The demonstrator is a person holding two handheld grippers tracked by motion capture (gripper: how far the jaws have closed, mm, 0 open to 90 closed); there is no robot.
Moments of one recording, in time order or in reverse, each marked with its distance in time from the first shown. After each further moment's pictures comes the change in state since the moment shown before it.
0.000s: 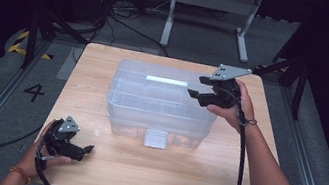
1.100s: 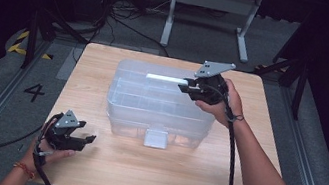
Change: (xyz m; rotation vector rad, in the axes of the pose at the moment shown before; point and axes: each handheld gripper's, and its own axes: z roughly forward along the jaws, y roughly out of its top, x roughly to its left) left arm 0.000 0.025 -0.021 -0.118 -0.035 0.042; right arm 0.016 0.023 0.020 0.042 0.045 -0.050
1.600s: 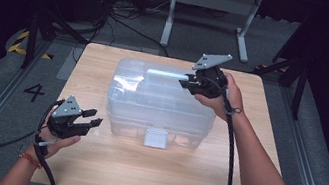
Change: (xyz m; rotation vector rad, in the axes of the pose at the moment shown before) left arm -0.006 0.047 -0.018 -0.132 -0.035 0.047; right arm -0.006 0.017 0.001 0.071 -0.032 0.013
